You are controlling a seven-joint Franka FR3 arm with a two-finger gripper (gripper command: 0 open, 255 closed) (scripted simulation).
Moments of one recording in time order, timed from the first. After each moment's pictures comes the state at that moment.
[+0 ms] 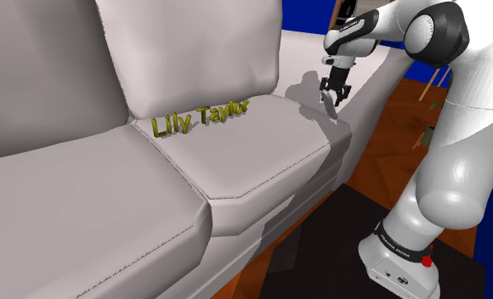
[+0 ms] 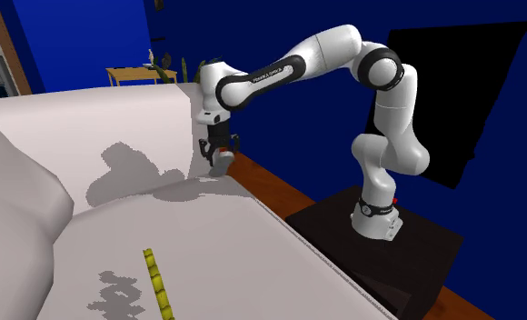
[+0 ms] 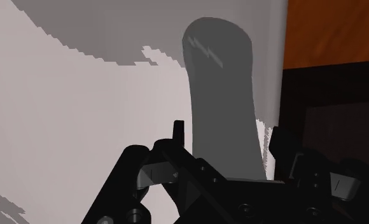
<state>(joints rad) 0.15 0.21 -0.84 -1.83 0.16 1.95 -2.15</state>
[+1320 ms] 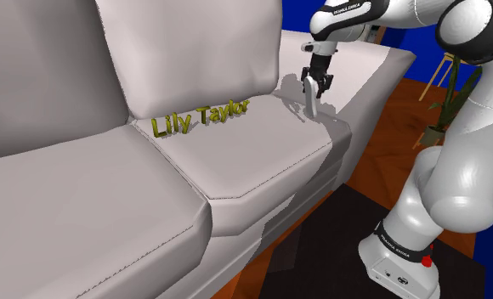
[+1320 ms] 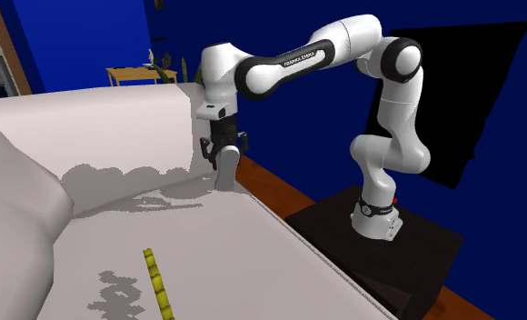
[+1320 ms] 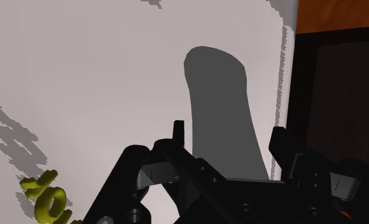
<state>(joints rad) 0.33 0.05 -0.76 -1.84 0.03 1.87 -1.85</state>
